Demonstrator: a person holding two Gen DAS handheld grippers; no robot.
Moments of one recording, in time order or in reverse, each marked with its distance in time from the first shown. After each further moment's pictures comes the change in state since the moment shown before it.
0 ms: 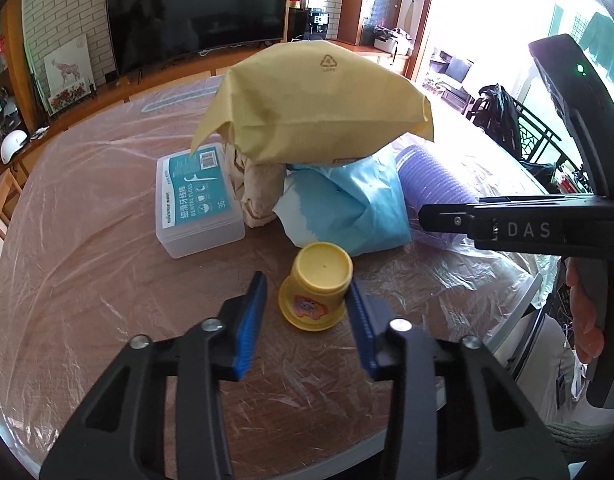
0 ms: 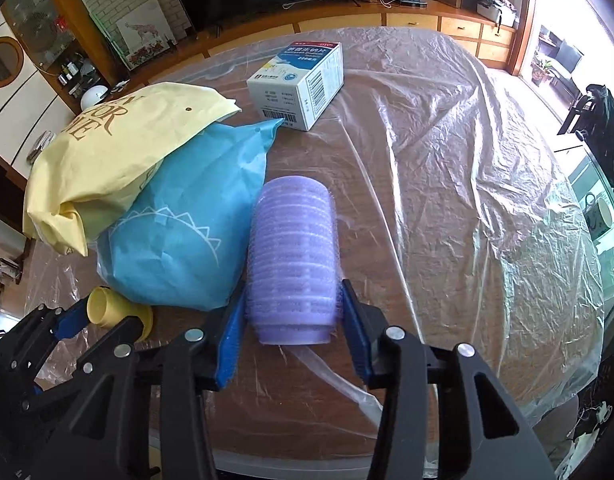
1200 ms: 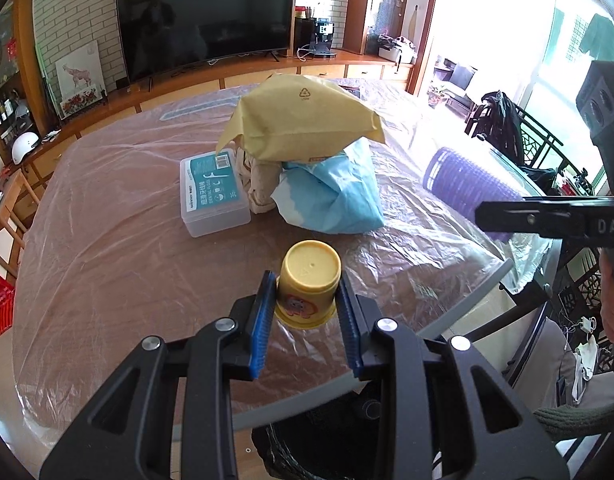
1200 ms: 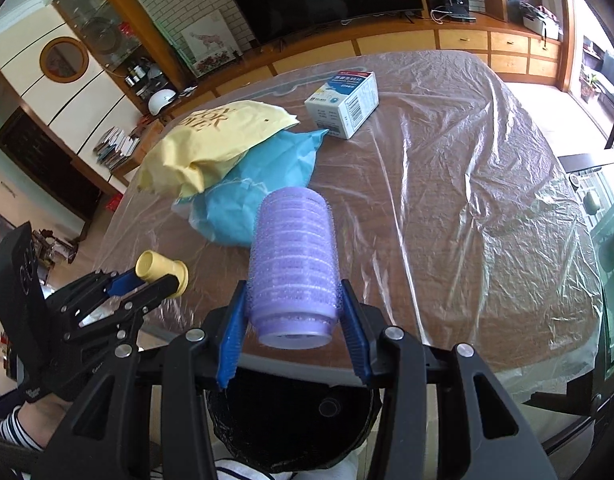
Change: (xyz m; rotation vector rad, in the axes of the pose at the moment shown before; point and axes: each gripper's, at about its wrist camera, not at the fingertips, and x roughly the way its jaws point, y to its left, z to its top) left arm -0.041 -0.016 -0.015 -0.005 -0.035 0.035; right arm -0.066 -0.022 -0.033 -0.094 -0.046 0.241
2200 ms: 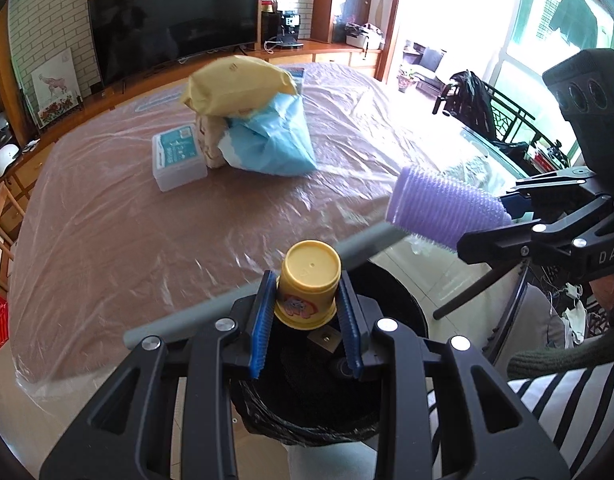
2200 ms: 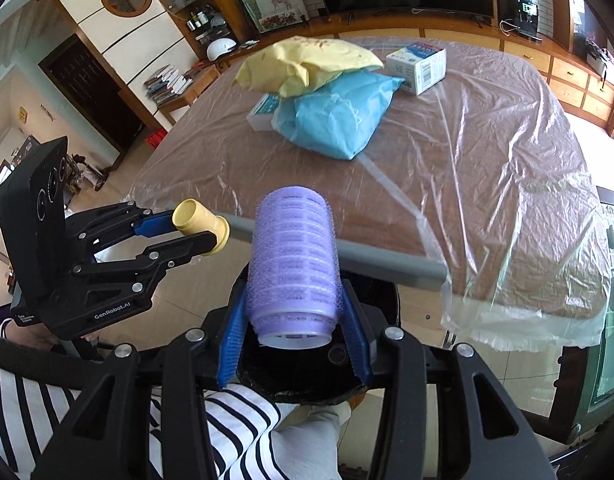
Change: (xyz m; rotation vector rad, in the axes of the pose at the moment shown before) left arm -0.034 -0.033 -0.048 0.080 0.035 -0.080; right arm -0.025 0.031 -0.066 -0.211 0.124 0.100
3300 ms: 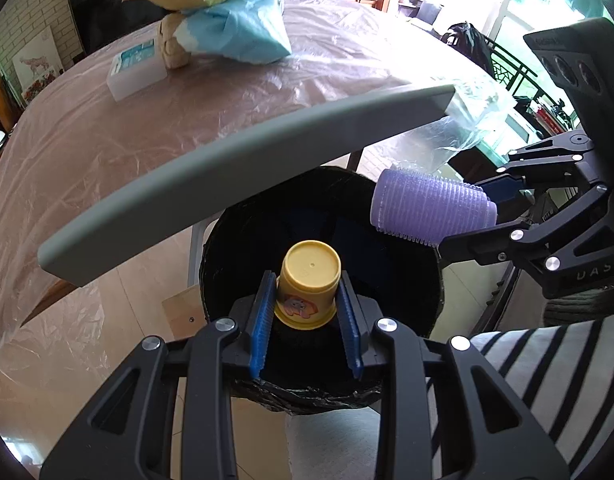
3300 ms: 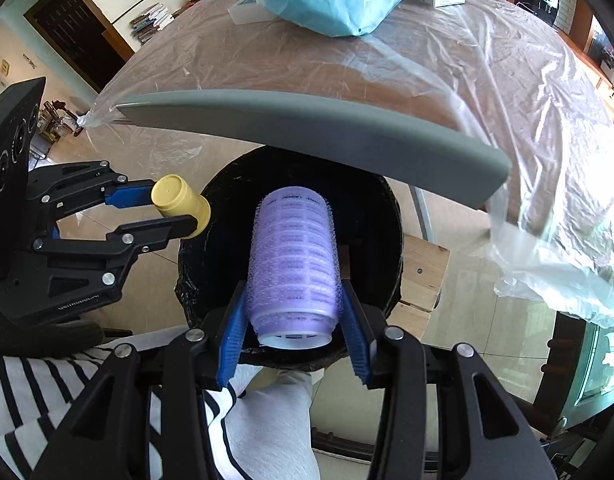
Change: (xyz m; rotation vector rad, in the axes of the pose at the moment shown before) left arm 0.050 -0.019 -0.050 0.026 0.177 0.000; right arm 0.071 -0.005 -0.040 -0.063 0.193 -0.087
